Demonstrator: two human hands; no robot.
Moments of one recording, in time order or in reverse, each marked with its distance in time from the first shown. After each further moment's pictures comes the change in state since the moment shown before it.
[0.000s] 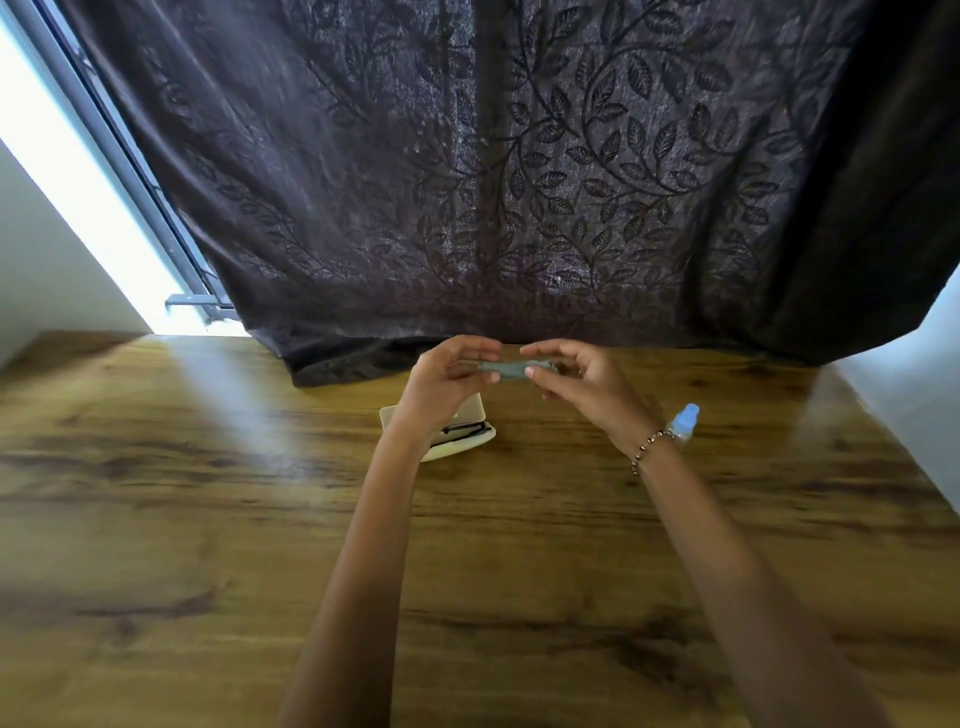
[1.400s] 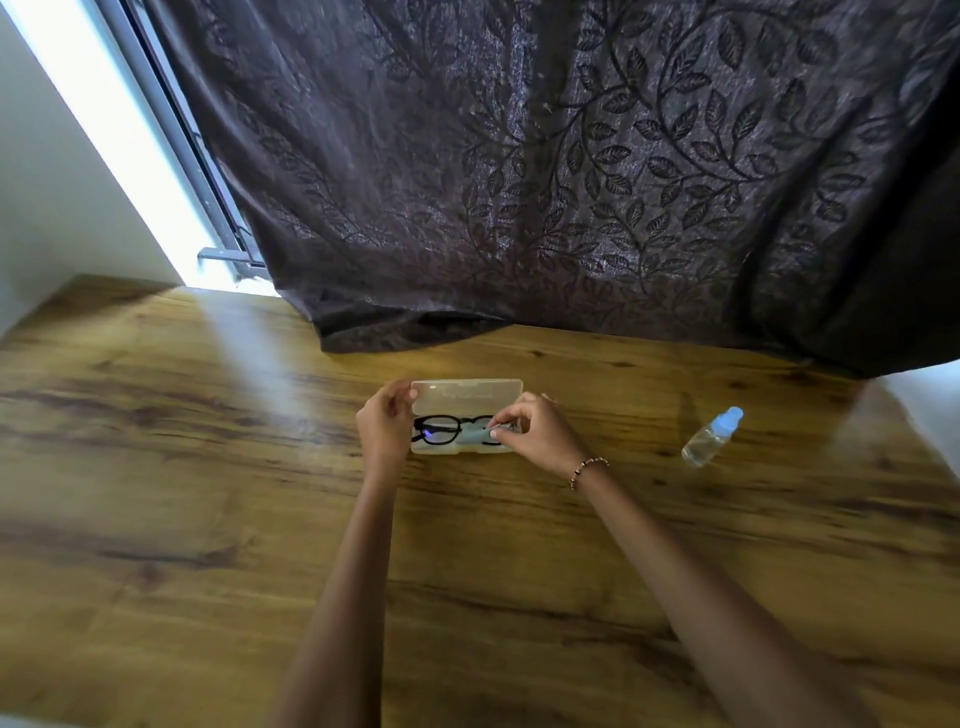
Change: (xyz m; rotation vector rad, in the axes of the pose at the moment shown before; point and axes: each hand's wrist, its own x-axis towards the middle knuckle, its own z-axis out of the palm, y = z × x) left_hand -0.038 -0.116 -0.048 0.229 0.595 -0.293; right_hand 0.000 0.064 0.083 -0.576 -0.201 0.014
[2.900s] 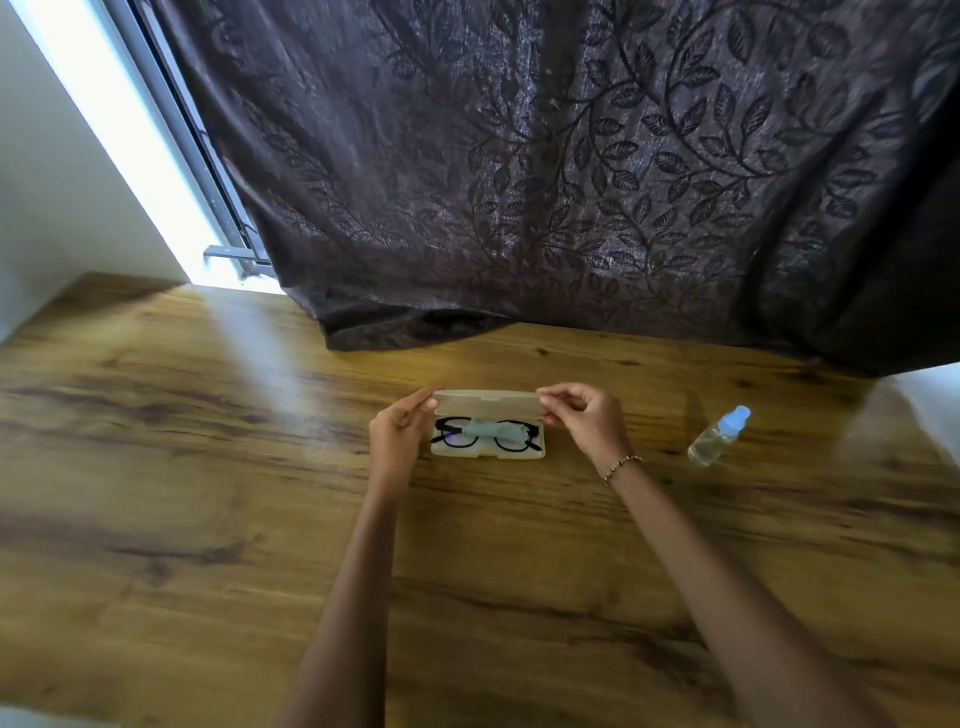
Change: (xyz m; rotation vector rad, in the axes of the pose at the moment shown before) left_hand -0.016 -0.009 -0.006 -0.241 -0.219 0.059; right_hand -0.003 0.034 -0.016 0.590 0.268 0.231
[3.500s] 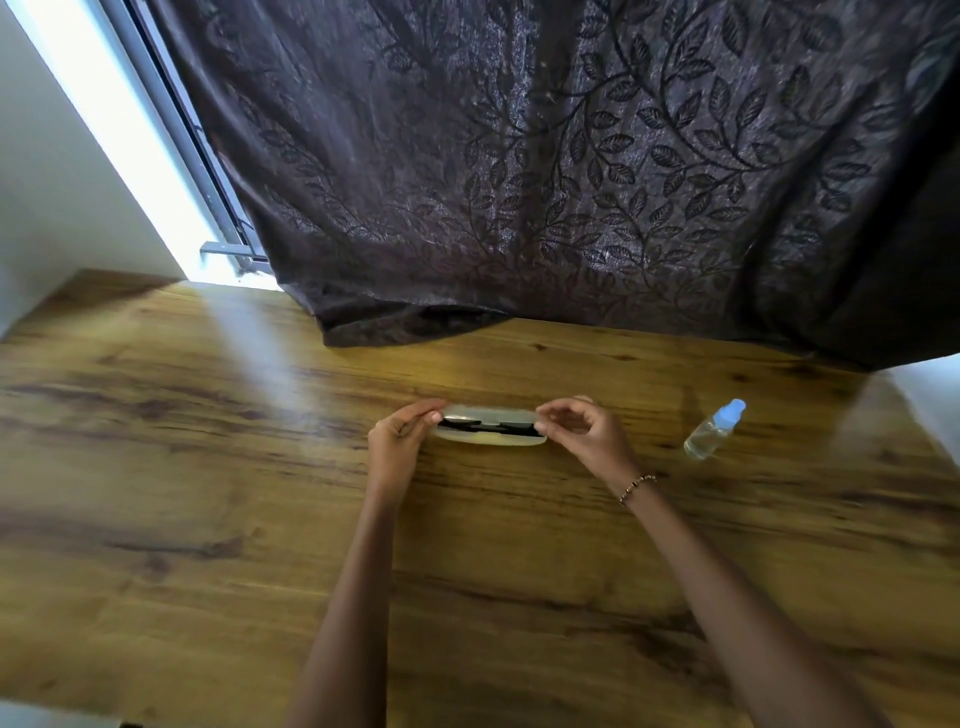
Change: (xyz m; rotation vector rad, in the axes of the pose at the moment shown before) left_hand -0.017 -0.003 -0.004 0.005 -0.057 0.034; right_hand -0.020 0.018 -0.016 -0.181 -0.121 -0.094
